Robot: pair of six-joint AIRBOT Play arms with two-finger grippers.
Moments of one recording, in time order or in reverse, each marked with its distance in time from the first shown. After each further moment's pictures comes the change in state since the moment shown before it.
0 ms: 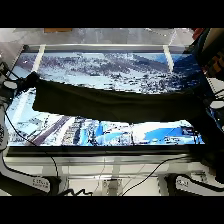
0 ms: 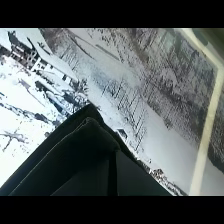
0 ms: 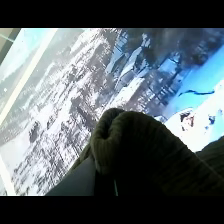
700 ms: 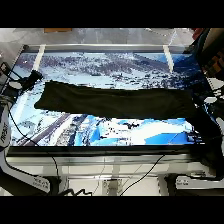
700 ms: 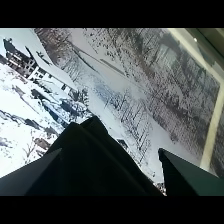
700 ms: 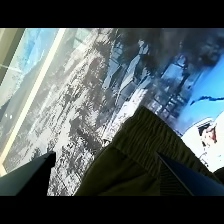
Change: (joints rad) left arm -0.012 -0.031 0.011 0.000 0.049 -0.013; right arm 0.018 -0.135 0.075 -0.011 -0.100 0.100
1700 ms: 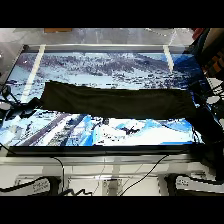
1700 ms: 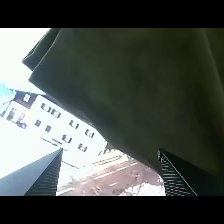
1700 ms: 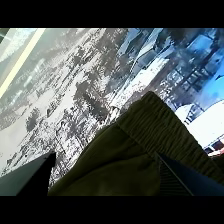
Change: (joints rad) left arm 0.122 0.385 -0.501 0.169 -0.357 -0.007; right arm 0.000 0.061 0.001 -0.145 0.118 -0.005
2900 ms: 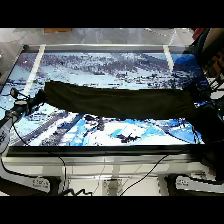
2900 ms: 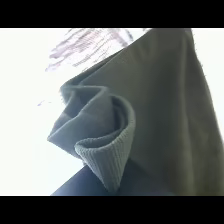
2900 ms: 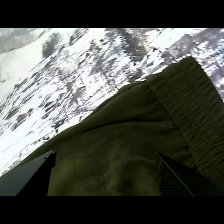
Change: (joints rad) left arm -0.114 -0.306 0.122 -0.571 0.462 0.199; right arm 0.000 0.000 0.113 -0.006 0.306 -0.188
